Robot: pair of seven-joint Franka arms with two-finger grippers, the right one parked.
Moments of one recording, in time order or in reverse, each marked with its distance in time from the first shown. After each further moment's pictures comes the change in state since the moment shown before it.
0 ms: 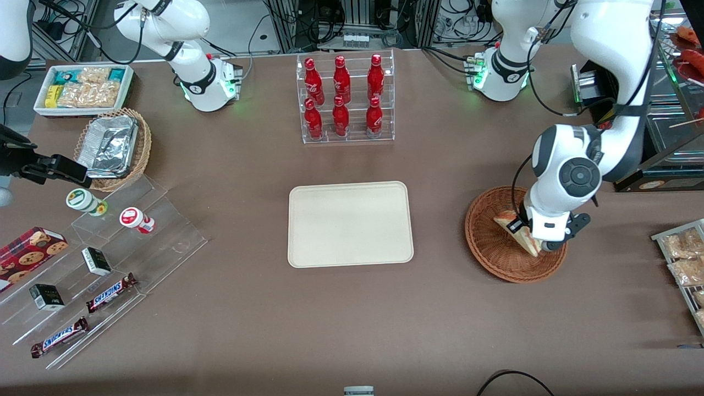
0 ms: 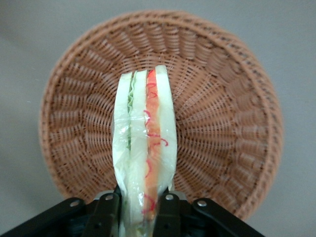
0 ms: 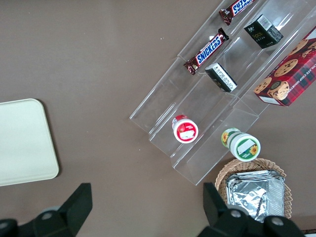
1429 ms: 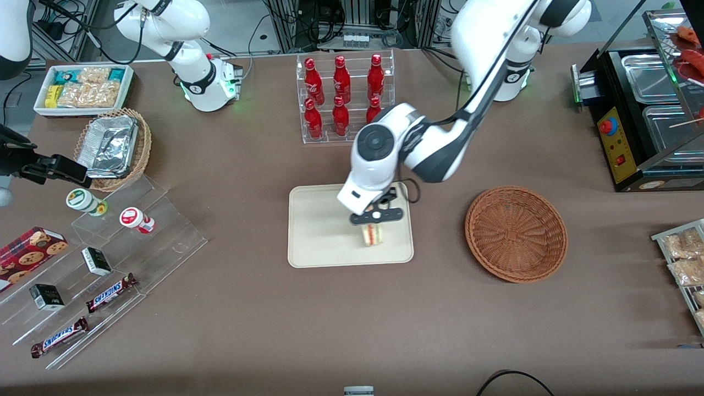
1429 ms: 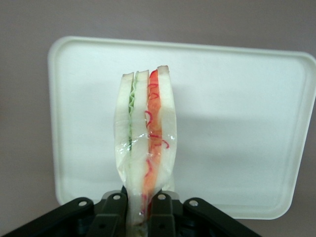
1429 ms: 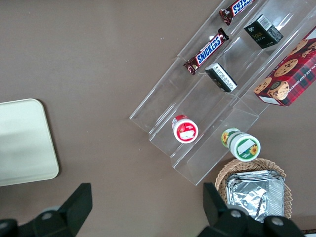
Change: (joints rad) arm -0.471 0.383 -0.153 0.527 -0.072 -0.045 -0.010
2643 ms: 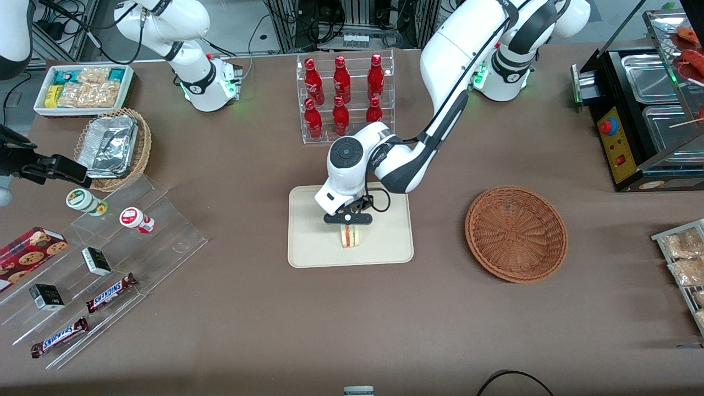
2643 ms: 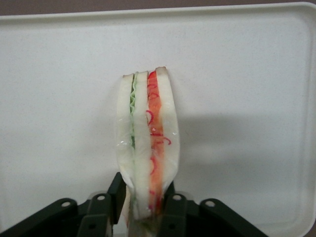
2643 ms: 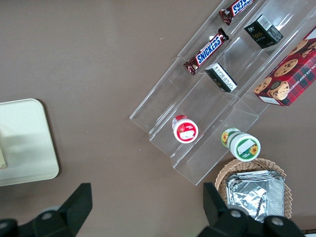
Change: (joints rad) arm -0.058 0.131 0.001 0.034 0.062 0.124 0.016
